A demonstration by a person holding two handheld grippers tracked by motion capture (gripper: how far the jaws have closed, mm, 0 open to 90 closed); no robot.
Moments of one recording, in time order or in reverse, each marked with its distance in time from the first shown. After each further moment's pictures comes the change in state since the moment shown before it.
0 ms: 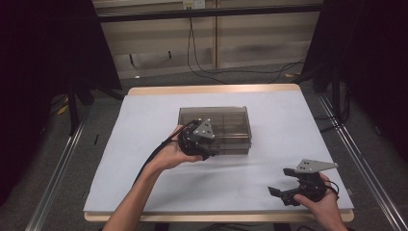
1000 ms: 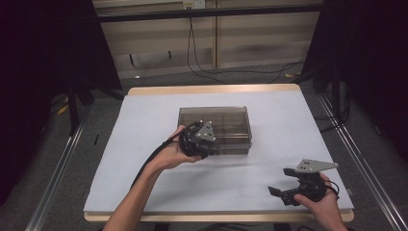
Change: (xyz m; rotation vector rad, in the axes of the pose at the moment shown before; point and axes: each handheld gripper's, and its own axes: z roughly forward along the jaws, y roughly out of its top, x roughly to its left) left arm 0.001 -0.003 0.005 0.041 0.013 0.048; right arm 0.000 0.000 0.000 -0.001 -0.003 0.003
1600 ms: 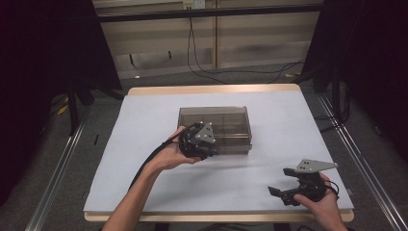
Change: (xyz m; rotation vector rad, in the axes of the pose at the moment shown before) left arm -0.004 0.000 -0.002 0.004 -0.020 0.015; right arm 0.000 0.000 0.000 0.001 0.001 -0.001
